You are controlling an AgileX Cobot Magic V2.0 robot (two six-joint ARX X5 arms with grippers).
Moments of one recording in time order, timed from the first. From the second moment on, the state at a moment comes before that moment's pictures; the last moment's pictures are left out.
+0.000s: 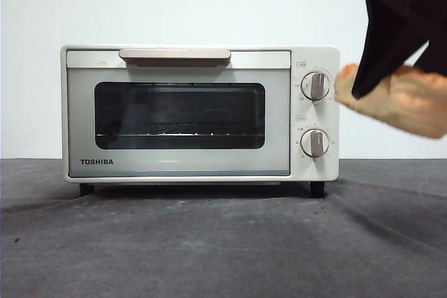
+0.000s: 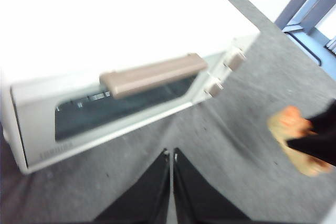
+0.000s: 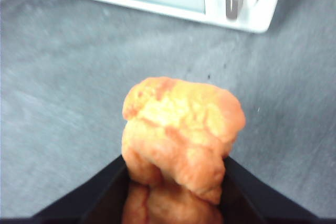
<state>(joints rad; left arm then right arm) -0.29 0.86 0.96 -0.57 0.41 -0.13 0.65 0.91 0.69 -0.53 0.02 0.36</state>
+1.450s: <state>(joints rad) -0.50 1.45 1.20 -0.34 0.16 -0.01 0.65 0.84 0.70 -0.56 0.02 0.35</state>
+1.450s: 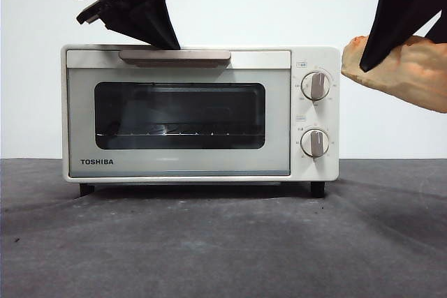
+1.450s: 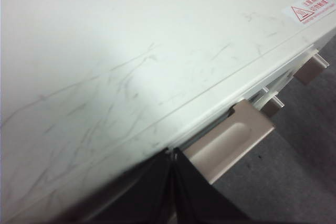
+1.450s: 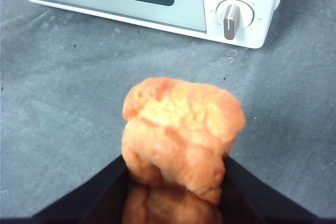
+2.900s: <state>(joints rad) -0.73 1.48 1.19 -0.82 0.19 -0.08 0.65 0.84 0.70 -0.56 0.02 0.34</state>
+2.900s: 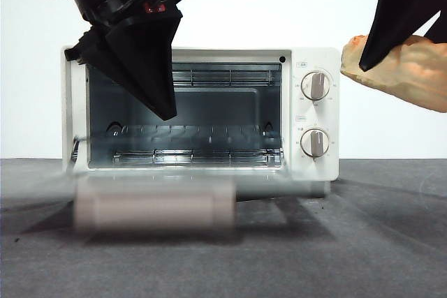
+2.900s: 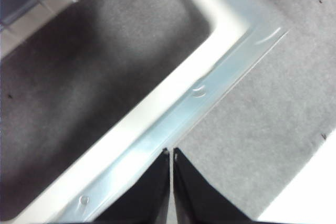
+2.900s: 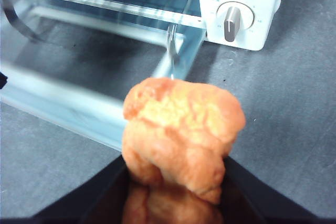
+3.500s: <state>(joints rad) -0.55 1.15 1.15 -0.79 0.19 -0.09 0.65 0.87 0.70 -0.46 -0.11 0.32</state>
